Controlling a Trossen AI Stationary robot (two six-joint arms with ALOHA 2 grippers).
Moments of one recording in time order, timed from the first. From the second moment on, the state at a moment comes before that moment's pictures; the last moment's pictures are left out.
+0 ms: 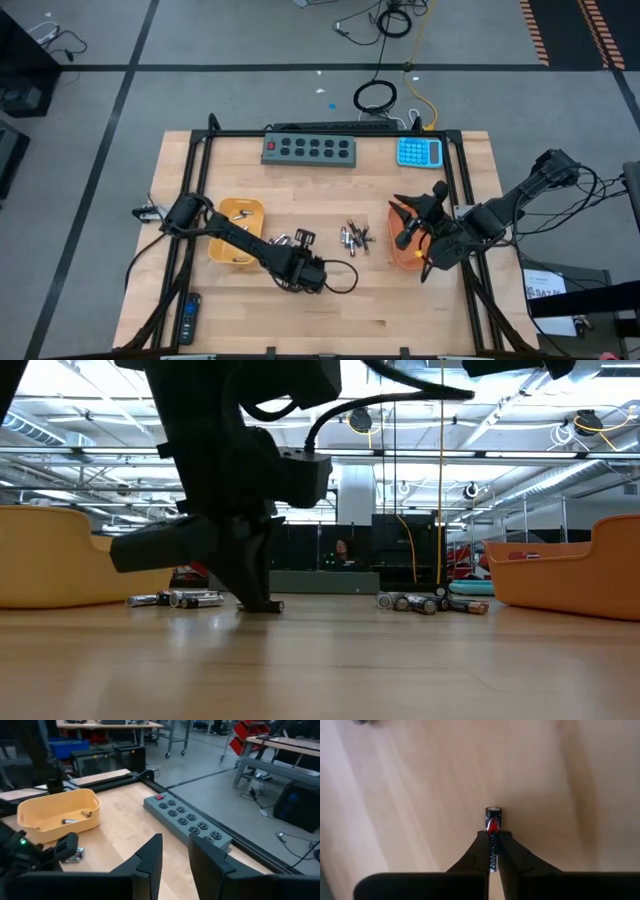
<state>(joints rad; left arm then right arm) -0.37 2.10 1.39 -0.79 -0.43 -0.03 0.59 1.10 0.96 -0.66 1.19 0.75</state>
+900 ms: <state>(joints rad) -0.41 1.34 0.92 -0.97 -0.48 -0.60 0.55 1.49 0.57 0.26 1.14 0.69</state>
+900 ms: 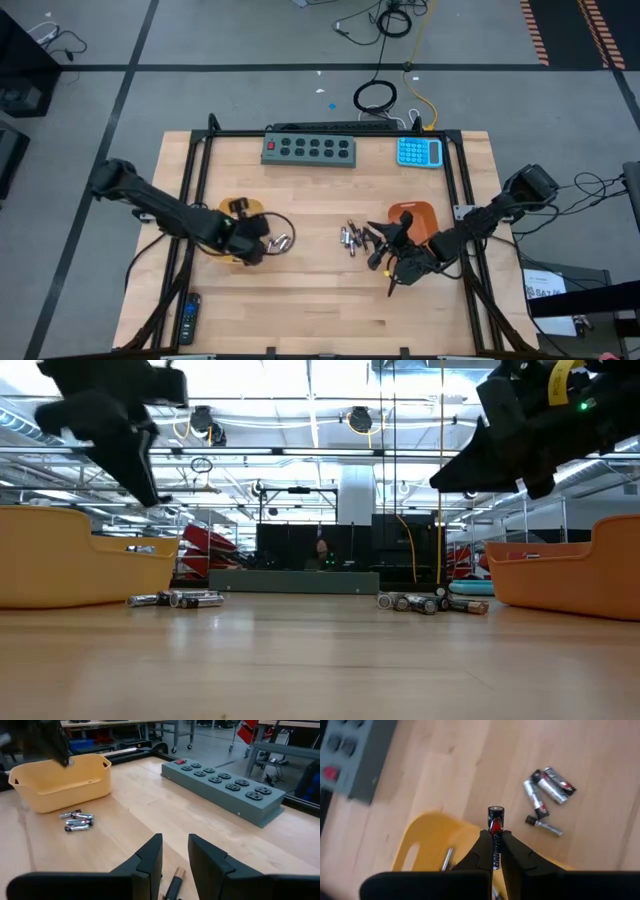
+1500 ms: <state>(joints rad) -0.41 1.26 0.70 -1.03 -0.37 -0.75 0.53 1.49 0.57 0.26 1.09 0.67</state>
